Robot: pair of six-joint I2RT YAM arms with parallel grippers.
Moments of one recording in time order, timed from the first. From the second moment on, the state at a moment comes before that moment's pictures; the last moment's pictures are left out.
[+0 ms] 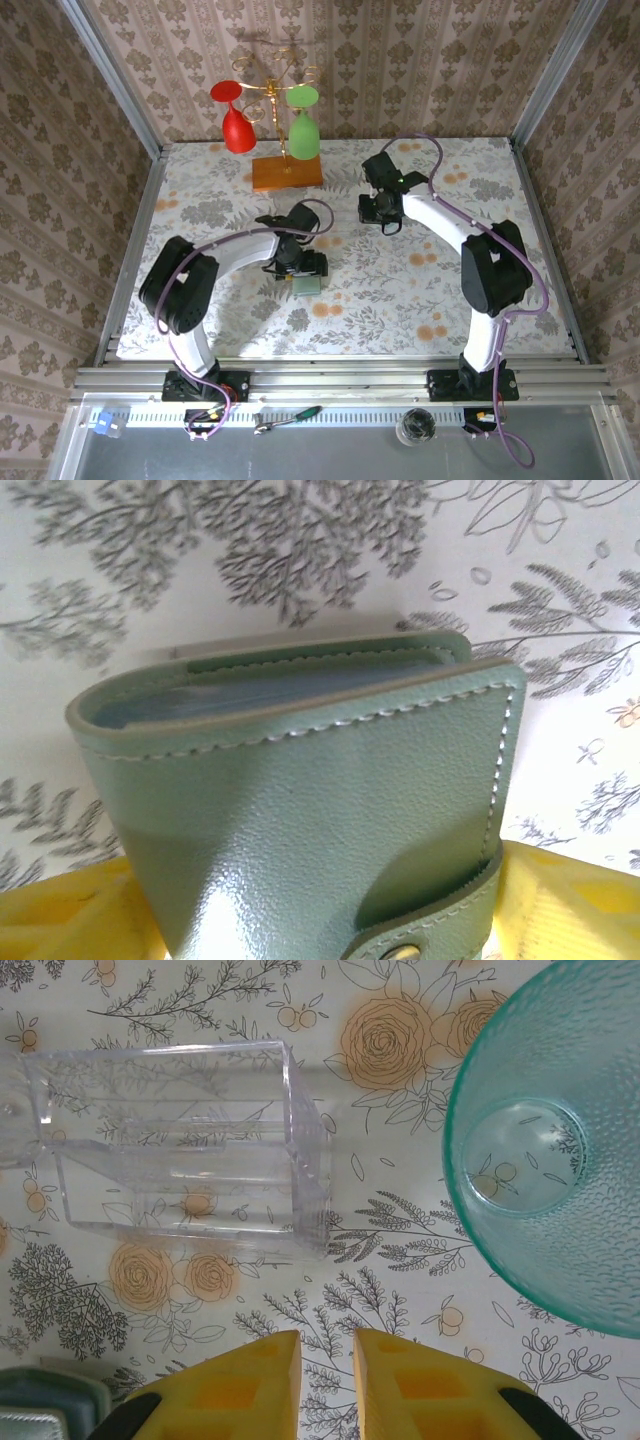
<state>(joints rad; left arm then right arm) -0.70 1.78 1.14 -0.69 0.16 -0.62 0.43 1.87 1.50 -0.72 -0.01 0.45</state>
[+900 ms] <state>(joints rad) -0.70 1.75 1.07 -0.53 0.34 -0.68 0.47 1.74 1.36 -0.71 -0.09 0.52</state>
